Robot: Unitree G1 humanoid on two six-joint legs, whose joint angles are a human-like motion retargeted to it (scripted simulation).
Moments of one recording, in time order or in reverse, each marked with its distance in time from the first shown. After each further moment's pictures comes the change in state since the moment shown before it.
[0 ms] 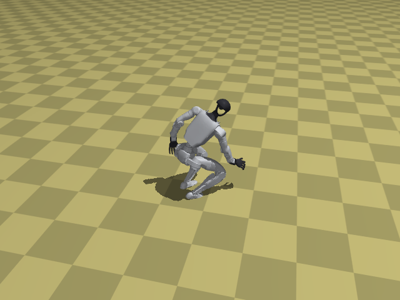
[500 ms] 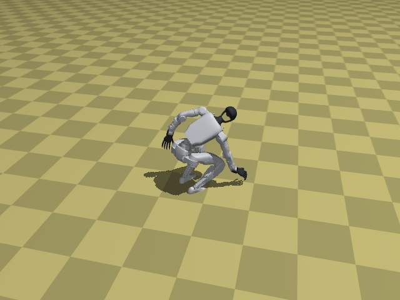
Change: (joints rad) left arm -0.144 0.075 -0.115 -0.060 0.004 0.004 -0.033; right arm -0.302 -0.330 0.127 0.151 -0.011 0.044 0.015; waist 0.020 0.171 0.304; left_leg -0.147 0.004 0.005 0.051 -0.046 -0.011; right_leg -0.223 0.072 0.120 0.113 -0.085 0.034
